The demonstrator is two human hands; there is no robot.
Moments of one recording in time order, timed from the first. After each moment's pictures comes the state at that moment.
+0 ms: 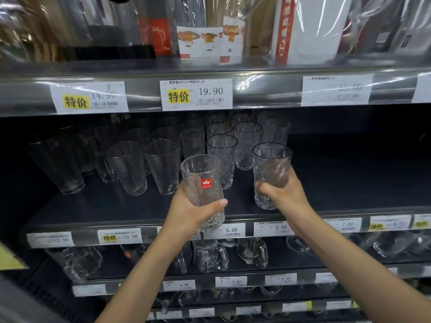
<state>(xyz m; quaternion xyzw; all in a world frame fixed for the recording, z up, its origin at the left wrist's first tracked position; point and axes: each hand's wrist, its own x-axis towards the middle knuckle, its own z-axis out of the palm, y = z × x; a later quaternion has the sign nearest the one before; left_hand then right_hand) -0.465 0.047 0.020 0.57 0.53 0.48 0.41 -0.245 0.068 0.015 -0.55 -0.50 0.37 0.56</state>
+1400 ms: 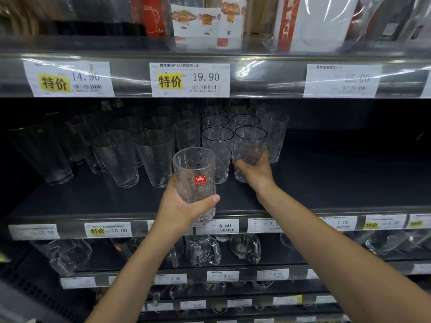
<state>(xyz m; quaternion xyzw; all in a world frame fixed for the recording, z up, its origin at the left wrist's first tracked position) -0.464 0.053 0.007 0.56 0.53 0.50 0.39 -0.271 0.161 -0.007 -0.57 -0.46 0.38 0.57</state>
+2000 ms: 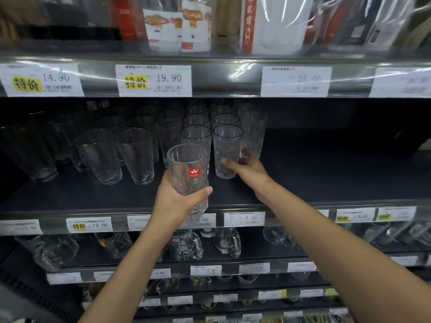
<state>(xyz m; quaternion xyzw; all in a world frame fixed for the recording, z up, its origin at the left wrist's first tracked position) -0.423 0.048 0.011 0.55 0.53 0.52 0.36 -0.227 0.132 0.011 -0.59 -0.52 0.42 0.46</state>
